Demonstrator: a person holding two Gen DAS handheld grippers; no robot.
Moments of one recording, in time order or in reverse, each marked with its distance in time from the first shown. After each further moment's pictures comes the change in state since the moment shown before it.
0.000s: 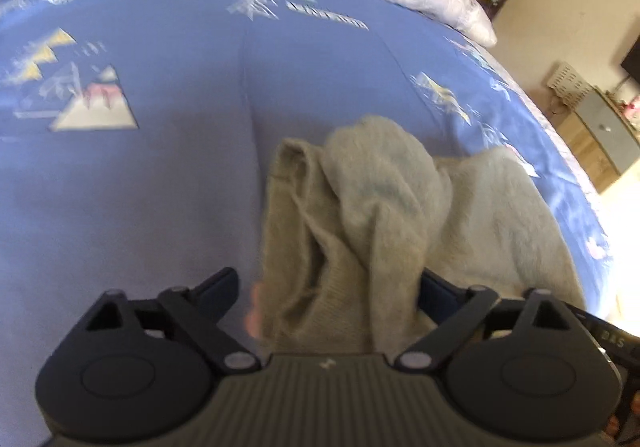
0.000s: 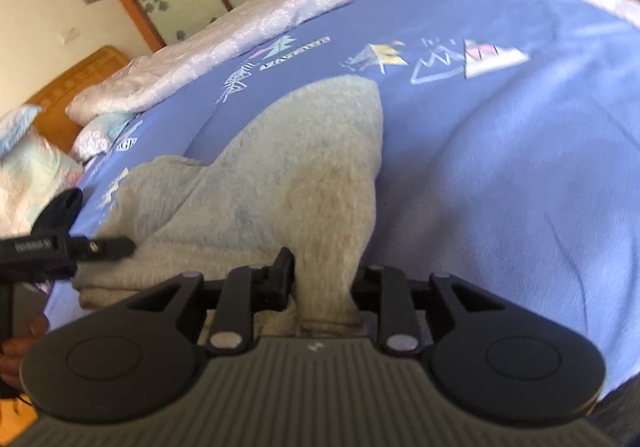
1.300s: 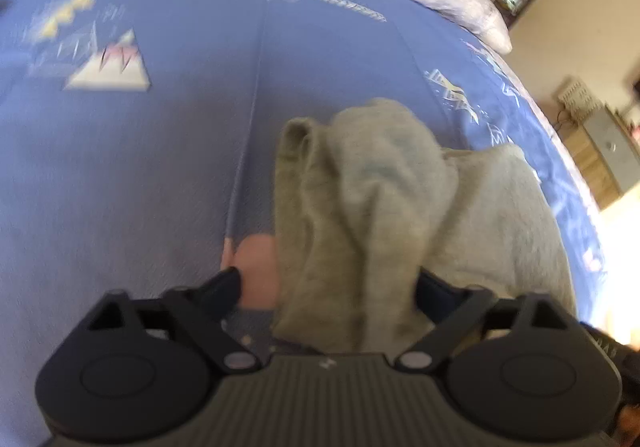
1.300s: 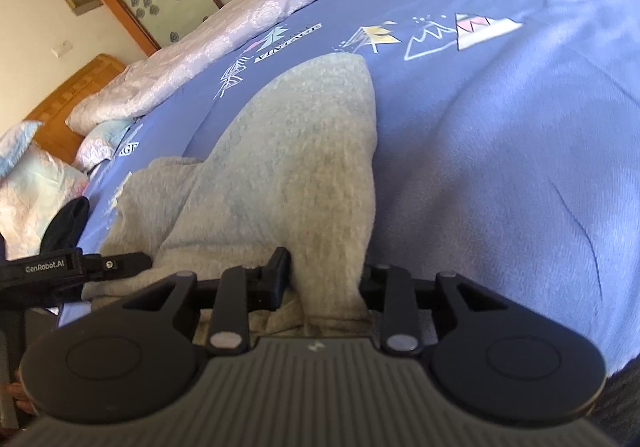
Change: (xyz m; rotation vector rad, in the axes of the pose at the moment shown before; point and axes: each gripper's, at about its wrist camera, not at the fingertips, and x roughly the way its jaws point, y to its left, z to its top) left arm 0.000 0.008 -0.012 -0.113 0.019 -0.005; right arm -0.003 -0.008 -0.002 0.062 0.035 0.023
